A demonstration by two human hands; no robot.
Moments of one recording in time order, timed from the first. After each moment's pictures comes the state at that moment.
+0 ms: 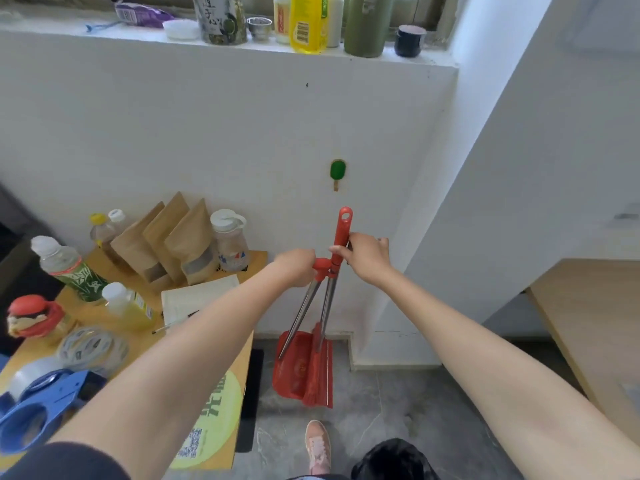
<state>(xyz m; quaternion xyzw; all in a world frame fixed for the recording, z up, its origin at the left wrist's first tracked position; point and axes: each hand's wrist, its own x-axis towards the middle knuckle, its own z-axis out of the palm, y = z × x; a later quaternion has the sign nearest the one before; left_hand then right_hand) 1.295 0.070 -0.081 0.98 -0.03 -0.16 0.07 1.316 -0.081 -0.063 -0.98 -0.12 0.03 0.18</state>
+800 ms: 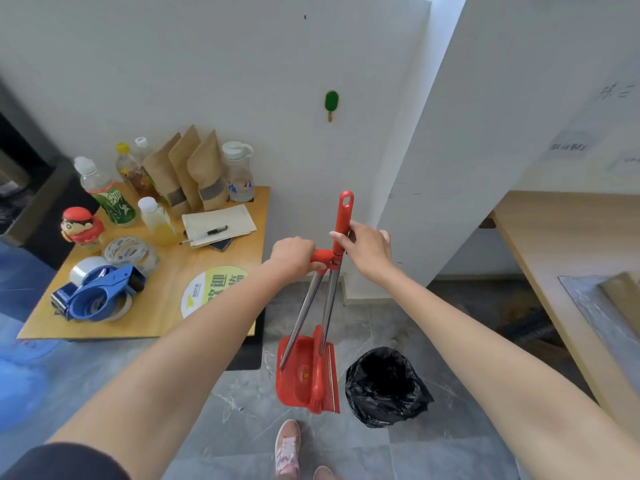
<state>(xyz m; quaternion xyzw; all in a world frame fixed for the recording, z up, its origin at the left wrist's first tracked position) 1.053 0.050 -0.116 0.99 -0.08 -0.10 0.03 1.061 -0.109 -0.090 -0.97 -0.07 0.00 0.23</state>
